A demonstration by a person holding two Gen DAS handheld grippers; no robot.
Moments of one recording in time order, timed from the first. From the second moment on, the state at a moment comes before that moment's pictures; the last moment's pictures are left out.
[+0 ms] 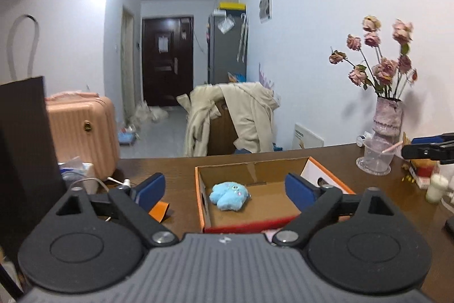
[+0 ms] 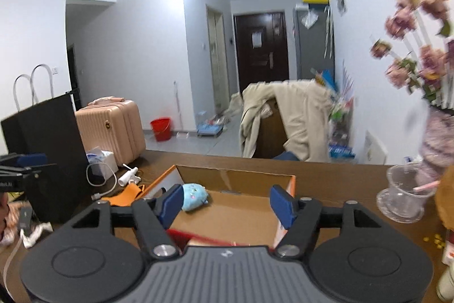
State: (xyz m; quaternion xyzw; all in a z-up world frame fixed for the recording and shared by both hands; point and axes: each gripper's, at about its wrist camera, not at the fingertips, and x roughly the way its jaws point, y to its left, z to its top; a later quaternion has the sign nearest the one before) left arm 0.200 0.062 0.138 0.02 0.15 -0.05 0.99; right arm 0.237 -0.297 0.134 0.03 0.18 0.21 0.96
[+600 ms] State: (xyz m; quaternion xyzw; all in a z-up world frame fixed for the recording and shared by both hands) left arm 0.106 0.046 0.038 -0.02 0.19 -0.09 0.98; right arm 0.107 -0.270 0.016 0.04 0.20 0.23 0.95
